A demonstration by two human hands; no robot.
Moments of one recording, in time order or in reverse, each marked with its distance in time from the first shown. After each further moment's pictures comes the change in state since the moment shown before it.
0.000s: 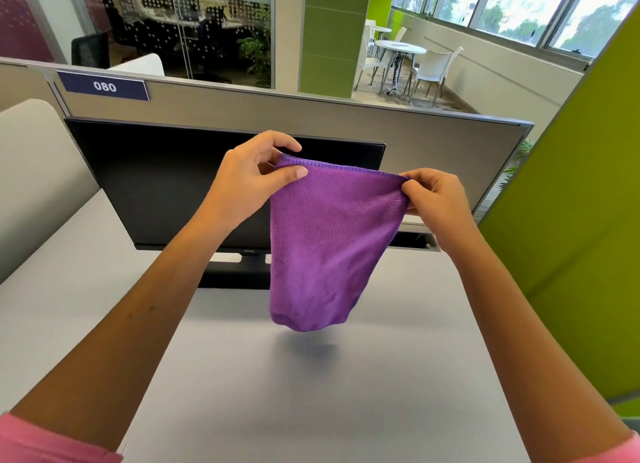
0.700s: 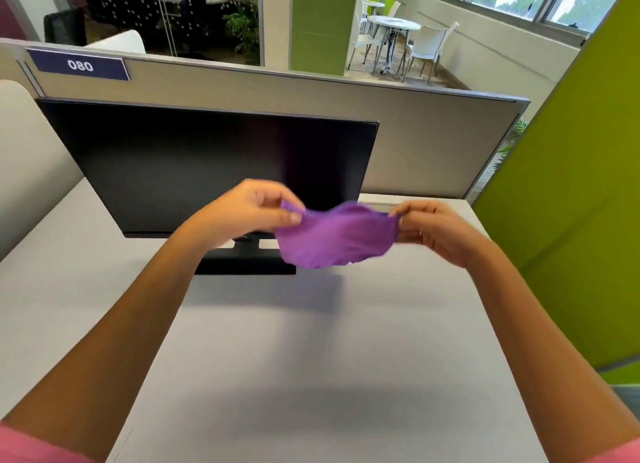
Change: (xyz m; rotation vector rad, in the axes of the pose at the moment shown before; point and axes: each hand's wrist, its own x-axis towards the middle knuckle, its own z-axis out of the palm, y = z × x) left_hand -0.034 -0.028 0.014 -0.386 -0.527 -0.368; right_hand -0.029 0.047 -0.021 0.406 -0.568 0.241
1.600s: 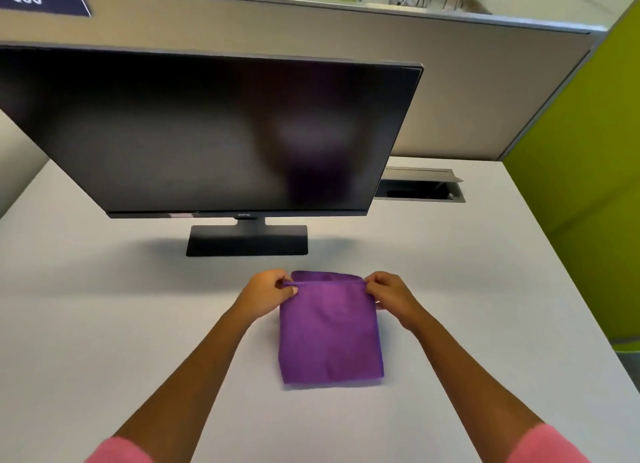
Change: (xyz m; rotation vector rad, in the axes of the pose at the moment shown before) left_hand 0.003 -0.226 0.070 0.372 0.111 -0.556; right_hand 0.046 0.212 0.071 -0.209 0.174 0.466
